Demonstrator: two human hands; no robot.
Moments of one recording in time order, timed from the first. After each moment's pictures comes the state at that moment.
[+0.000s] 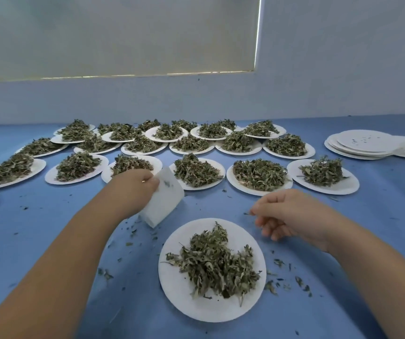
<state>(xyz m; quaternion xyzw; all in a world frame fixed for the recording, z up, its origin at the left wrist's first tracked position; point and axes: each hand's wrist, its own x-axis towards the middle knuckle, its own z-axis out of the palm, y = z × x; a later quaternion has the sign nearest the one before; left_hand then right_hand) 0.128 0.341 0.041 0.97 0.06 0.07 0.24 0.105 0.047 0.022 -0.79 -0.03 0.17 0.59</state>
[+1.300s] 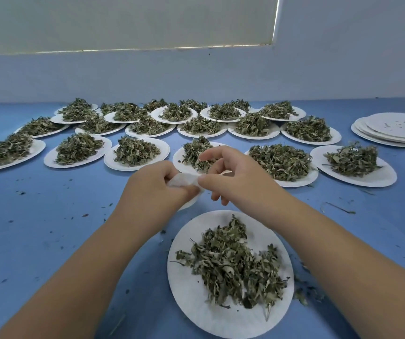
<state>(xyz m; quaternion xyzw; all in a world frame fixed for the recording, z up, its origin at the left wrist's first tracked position) 0.102 0.312 0.021 0.90 -0.02 0.19 0.39 0.132 0.146 0.024 -0.80 -0.22 0.02 0.55</state>
